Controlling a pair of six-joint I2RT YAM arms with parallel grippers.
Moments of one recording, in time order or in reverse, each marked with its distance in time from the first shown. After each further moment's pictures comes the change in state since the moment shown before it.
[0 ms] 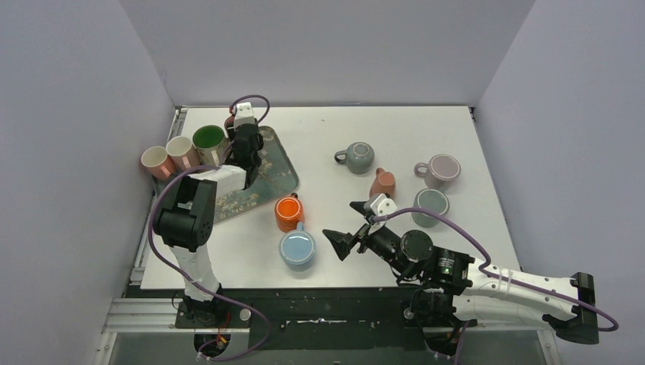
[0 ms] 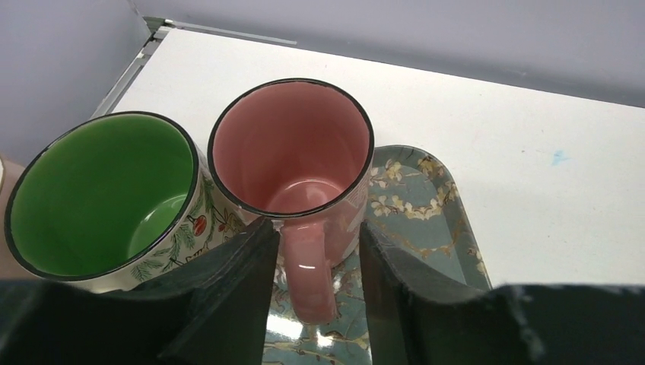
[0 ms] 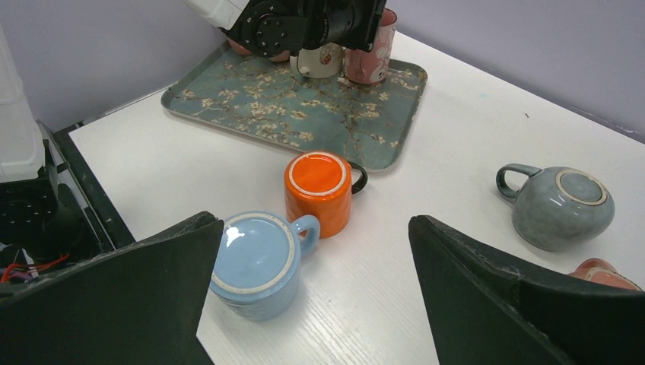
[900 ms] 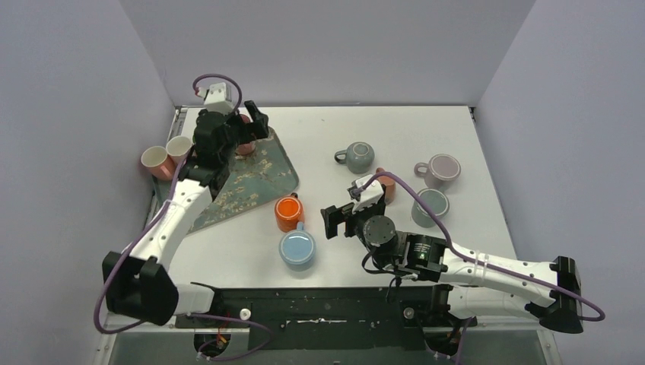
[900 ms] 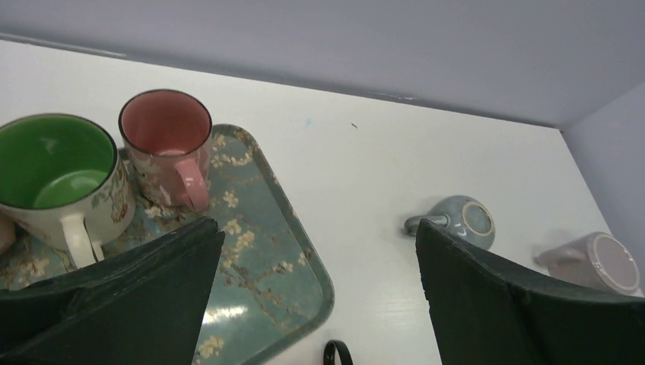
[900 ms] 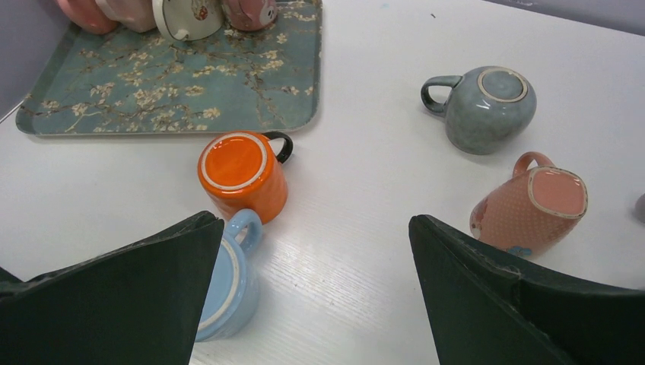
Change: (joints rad) left arm 0.006 -0.626 -0.010 -0.536 0.465 -0.271; right arm -0.035 0.254 0.190 -0.198 0.301 0.224
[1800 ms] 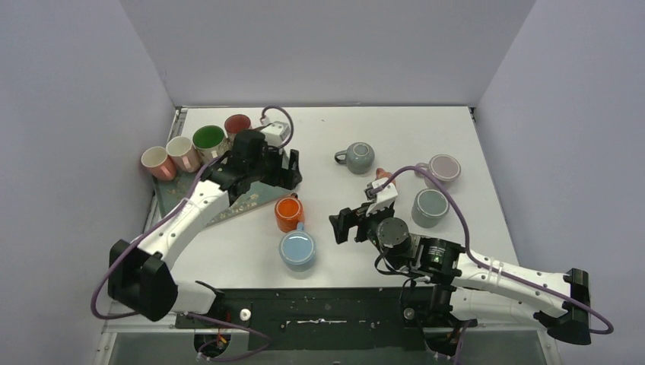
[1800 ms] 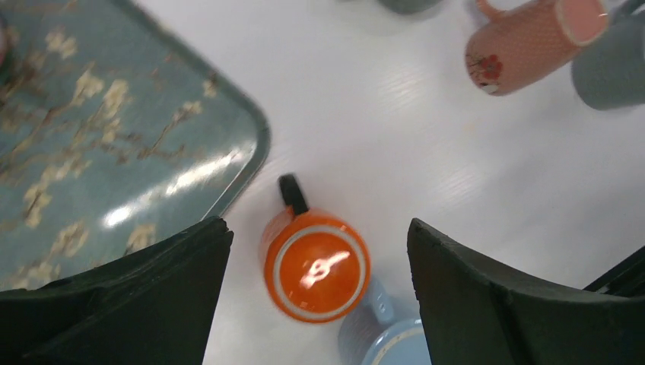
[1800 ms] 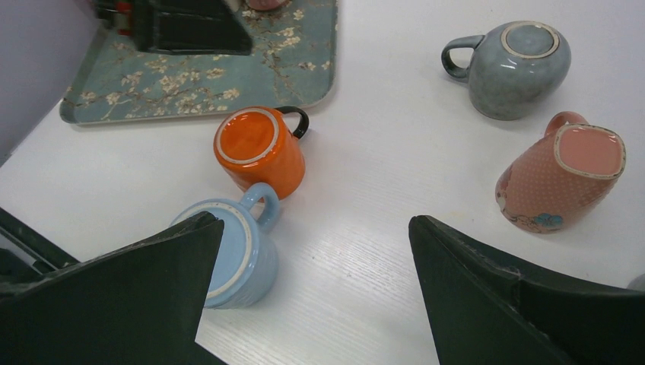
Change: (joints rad) left arm -0.172 0.042 0.005 -0.471 0.205 0.156; right arm -0.040 -0.099 -0.069 -0.078 -0.095 0.133
